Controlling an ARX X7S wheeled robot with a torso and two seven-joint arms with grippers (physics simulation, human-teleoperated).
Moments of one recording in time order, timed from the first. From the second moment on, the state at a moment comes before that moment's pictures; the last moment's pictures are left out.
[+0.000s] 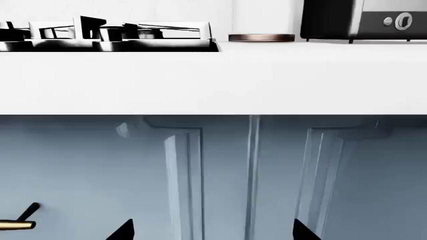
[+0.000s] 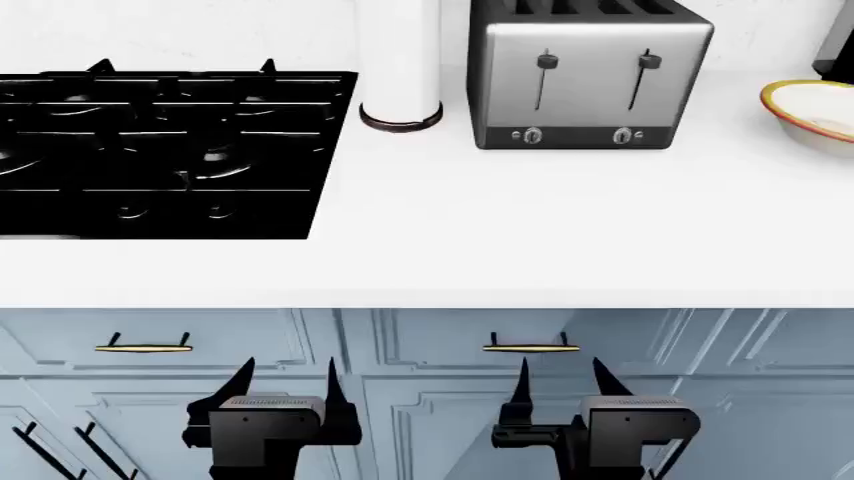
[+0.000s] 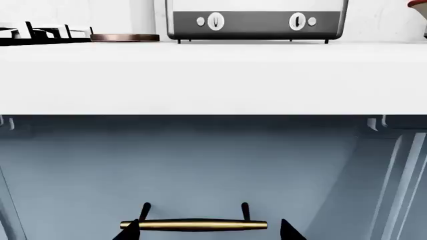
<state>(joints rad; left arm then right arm) 0.00 0.00 0.00 0.00 0.00 0.00 0.00 0.00 0.00 0.00 0.00 0.00 0.00 0.00</state>
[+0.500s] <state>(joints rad) -0.12 -0.03 0.11 0.39 0.08 -0.50 -0.09 0.05 0.04 -0.07 -0.25 0.05 0.30 0.07</state>
